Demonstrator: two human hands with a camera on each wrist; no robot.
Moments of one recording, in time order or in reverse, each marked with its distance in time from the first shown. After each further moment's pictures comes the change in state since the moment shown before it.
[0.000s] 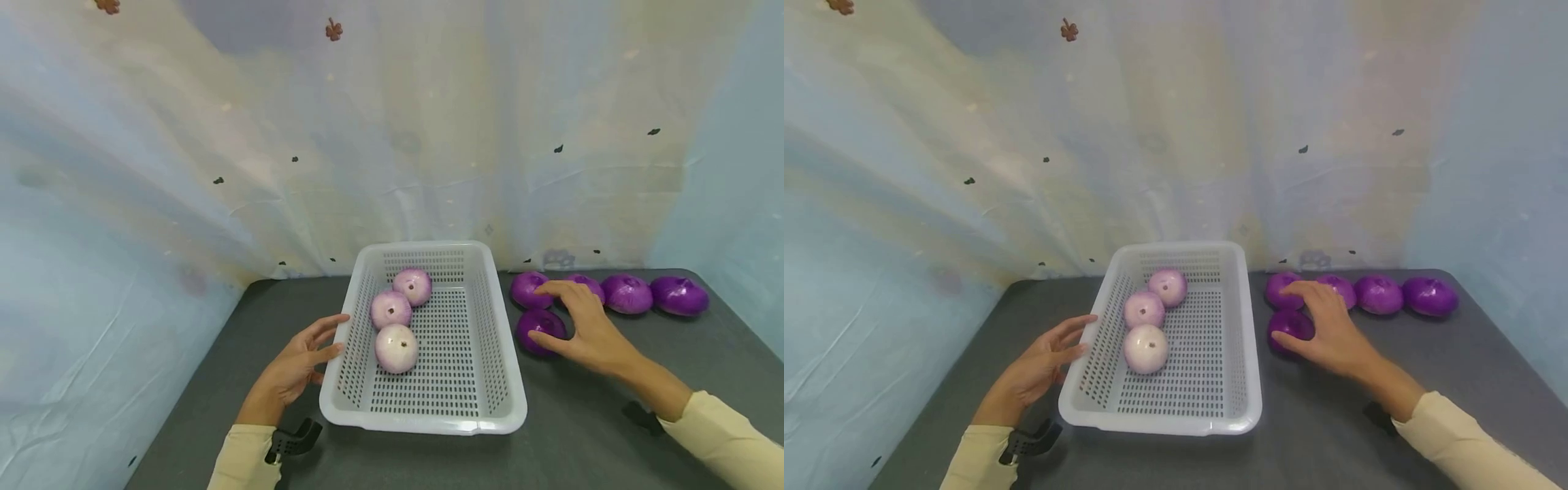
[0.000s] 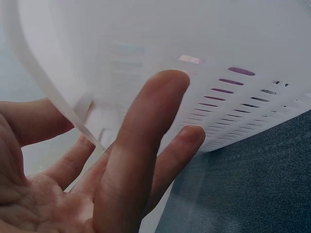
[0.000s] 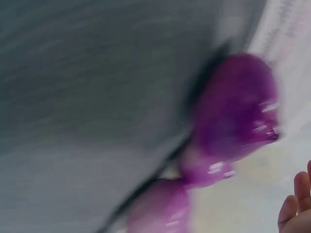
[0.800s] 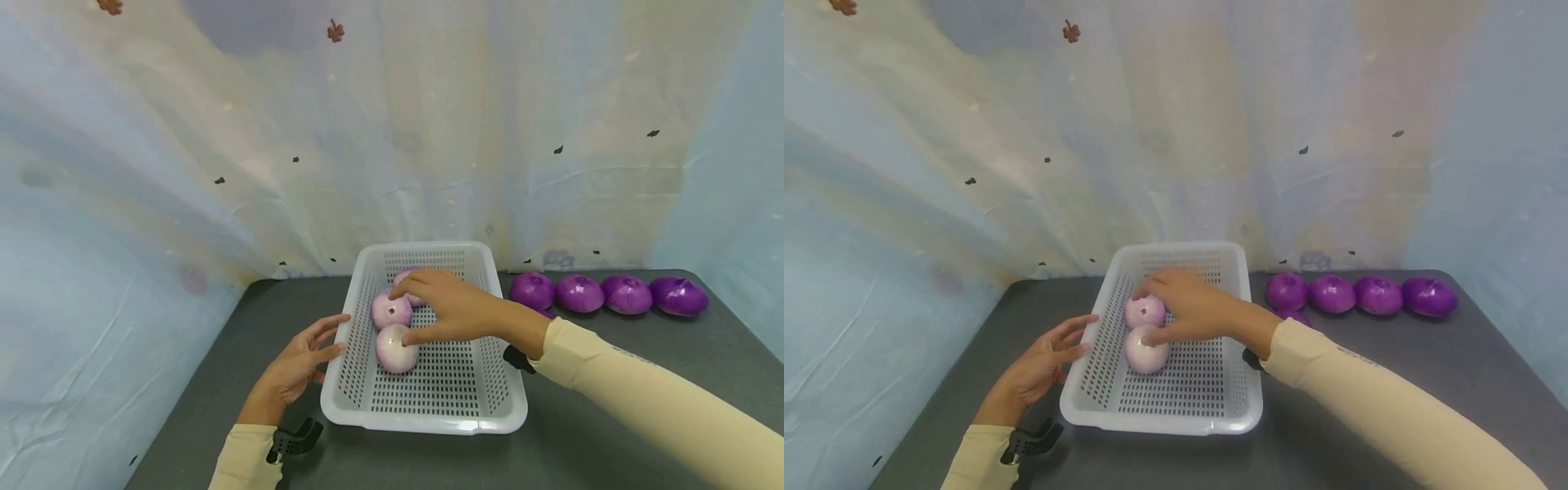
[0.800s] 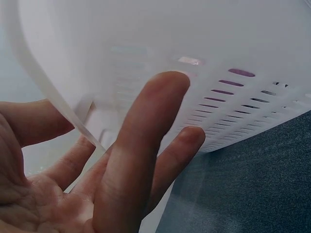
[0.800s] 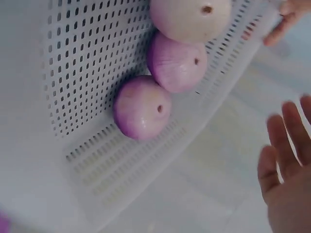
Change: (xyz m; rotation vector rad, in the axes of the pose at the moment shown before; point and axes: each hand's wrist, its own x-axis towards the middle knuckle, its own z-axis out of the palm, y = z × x) left_hand 0.000 0.001 0.000 0.004 -0.007 0.010; right_hand 0.116 -0.142 0.058 -0.062 -0.541 -0.226
